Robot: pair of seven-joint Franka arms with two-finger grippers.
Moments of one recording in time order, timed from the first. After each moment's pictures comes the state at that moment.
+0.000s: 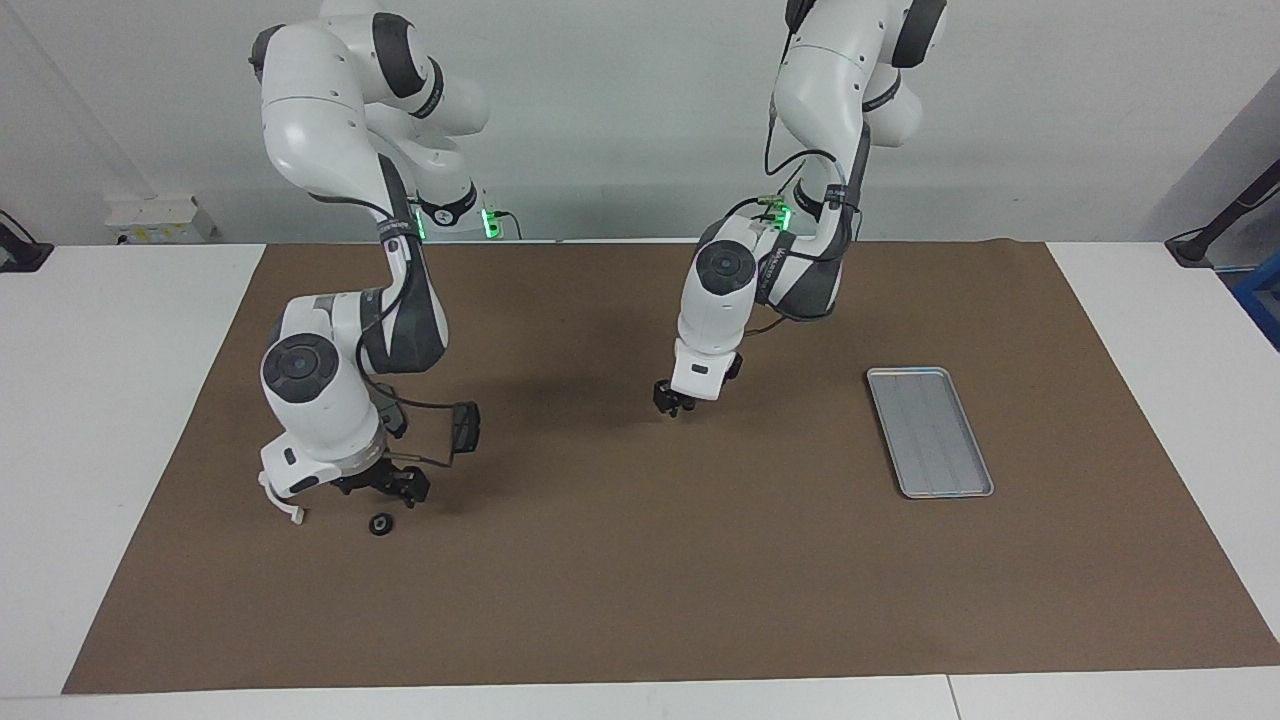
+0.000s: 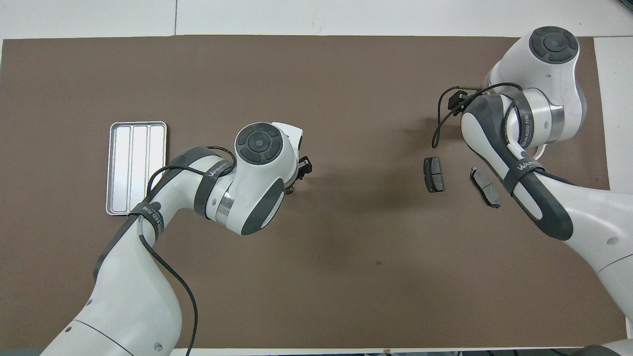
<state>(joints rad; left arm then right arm) -0.58 0.40 -0.03 -1.82 -0.06 2.19 -1.00 -0.08 0.59 0.15 -1.51 -0.21 2.09 0.37</state>
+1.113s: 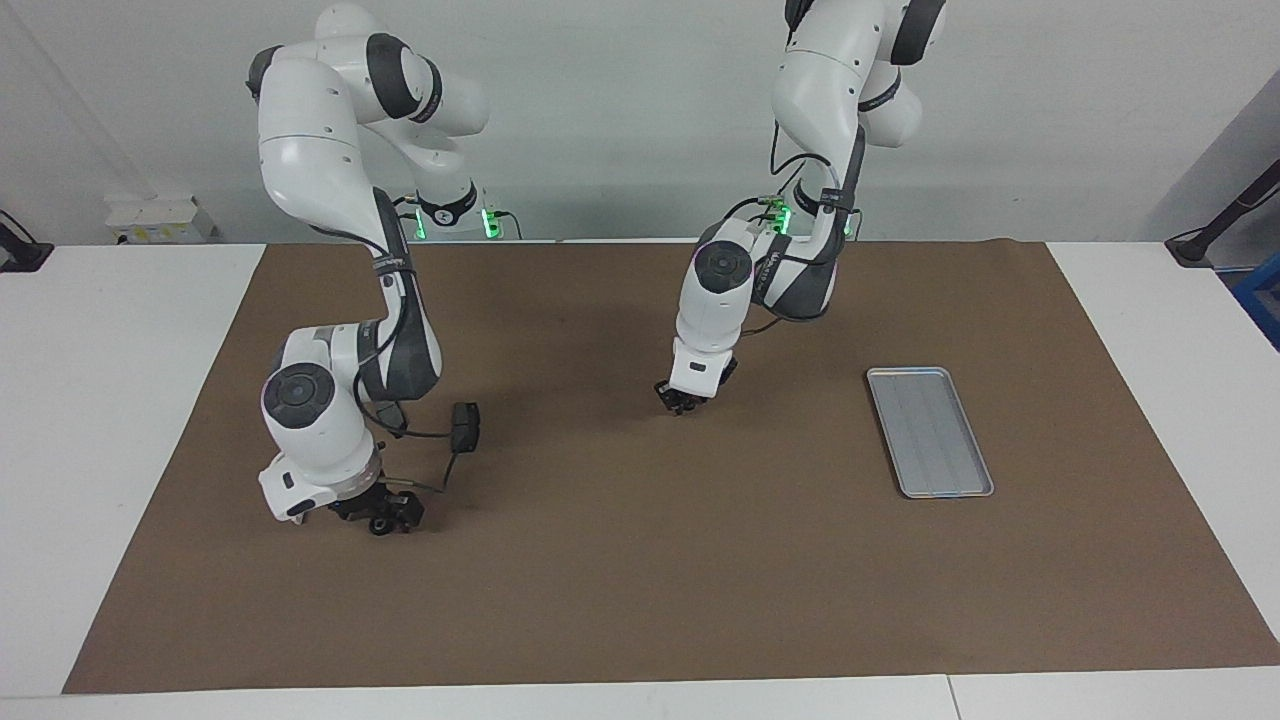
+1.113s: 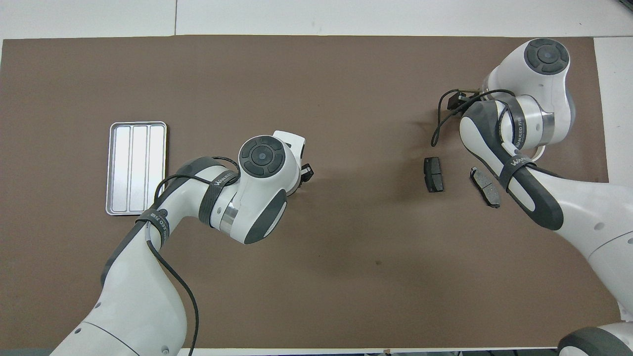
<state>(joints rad) -0.60 0.39 -0.03 -1.88 -0.06 2.26 -1.01 -0.10 0.66 0.15 -1.52 -0.23 2.18 0.37</state>
